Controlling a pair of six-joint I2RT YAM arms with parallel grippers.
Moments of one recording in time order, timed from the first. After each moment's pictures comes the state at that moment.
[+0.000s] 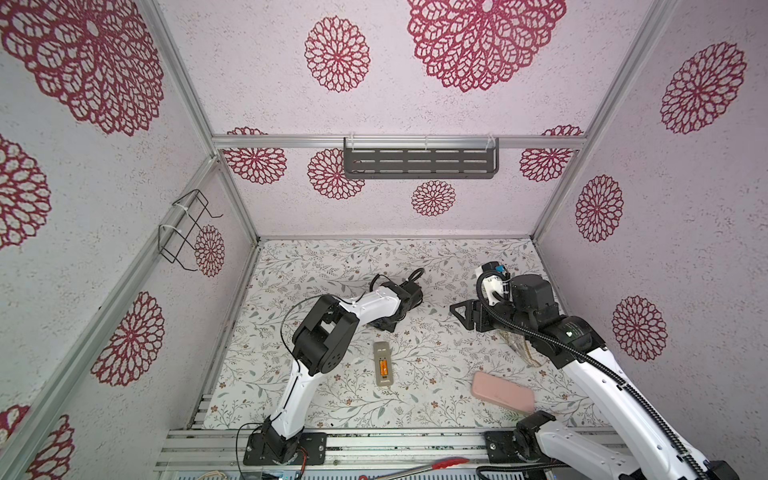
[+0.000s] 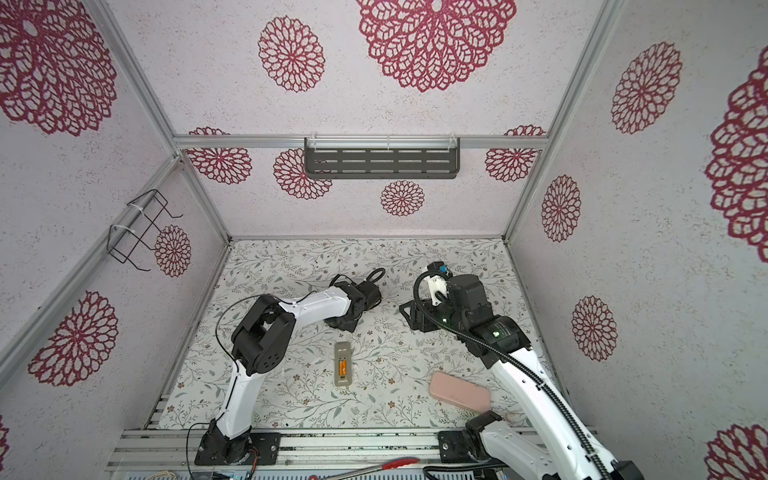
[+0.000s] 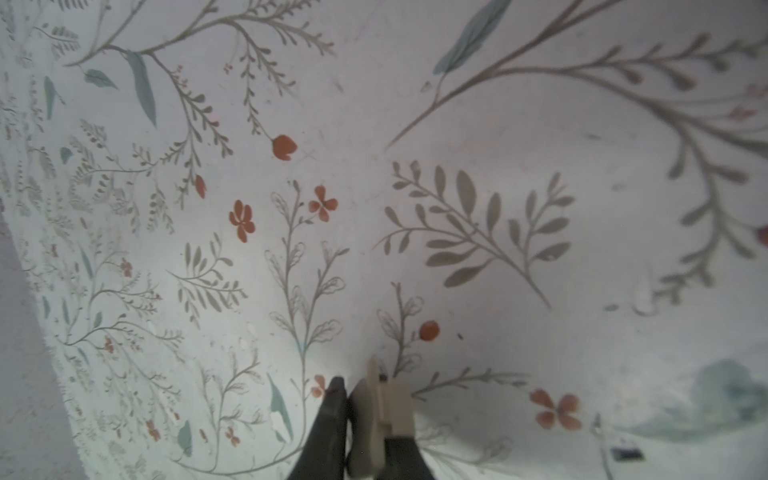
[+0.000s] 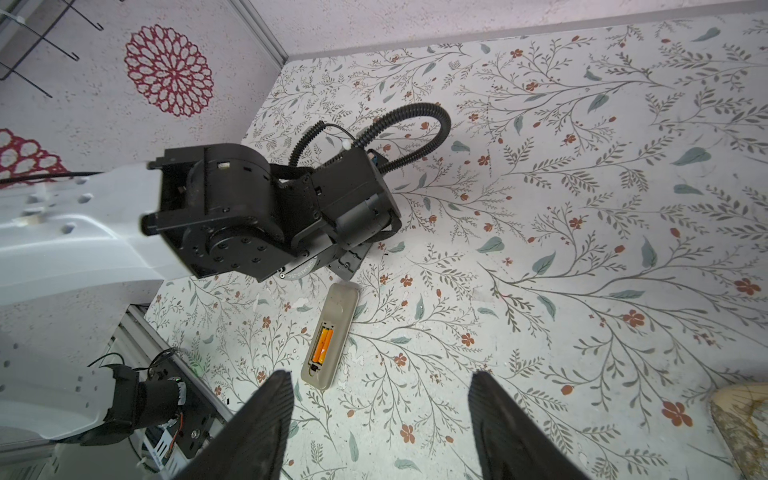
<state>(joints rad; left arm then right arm) -0.75 2.21 1.62 -0.97 -0.52 -0.48 0.46 0.96 1.06 -0.72 -0.26 0.32</state>
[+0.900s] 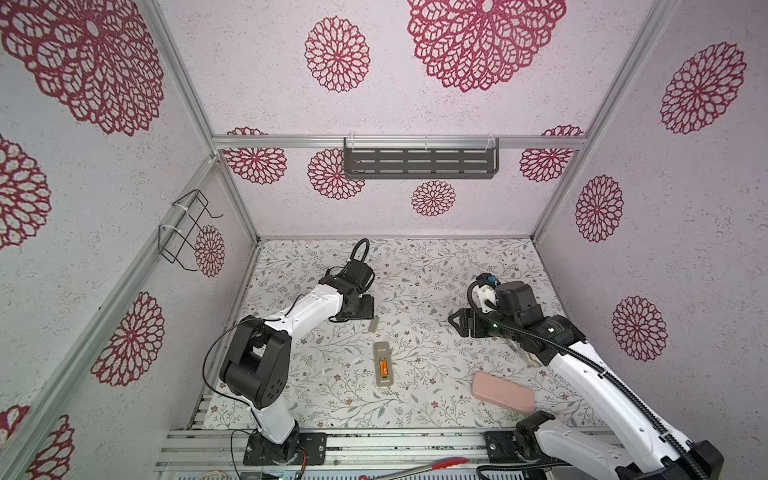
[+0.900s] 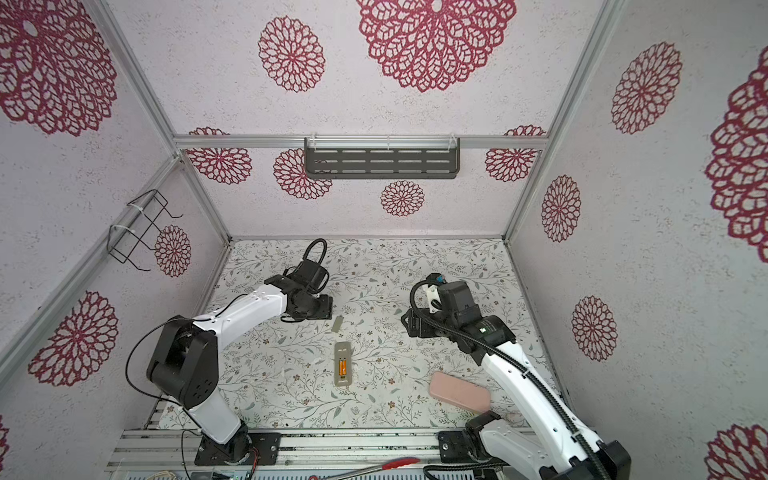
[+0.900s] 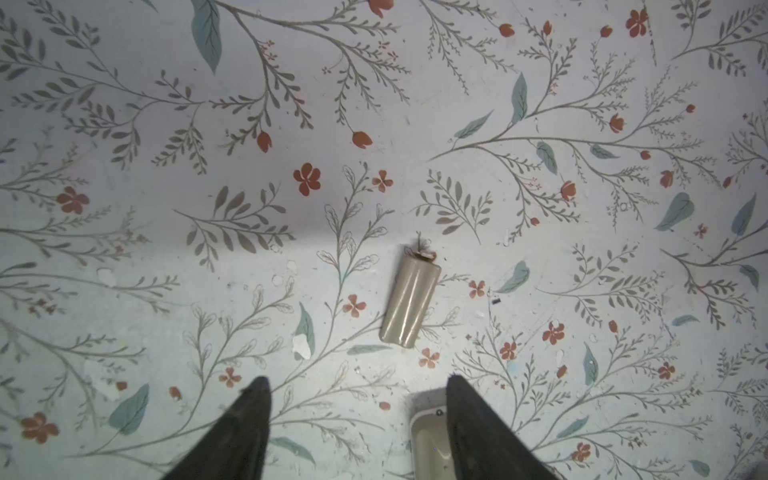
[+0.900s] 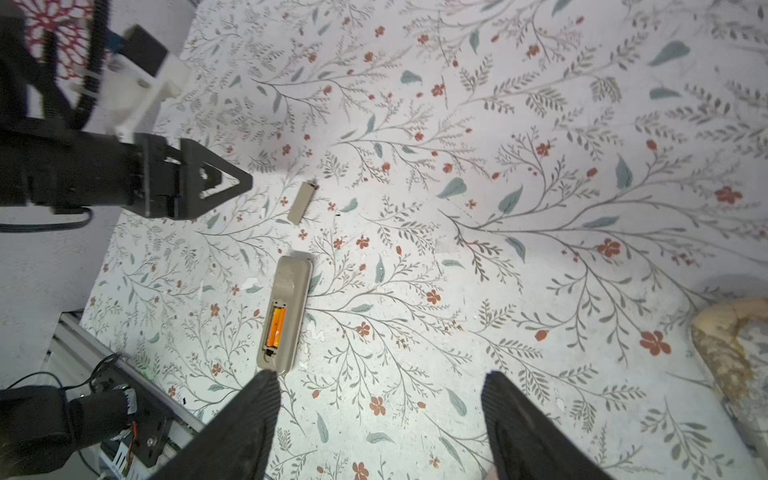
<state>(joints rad) -0.45 1.73 1.20 -0.67 0.02 -0.50 0.49 1.03 0.93 -0.72 -0.17 0.40</state>
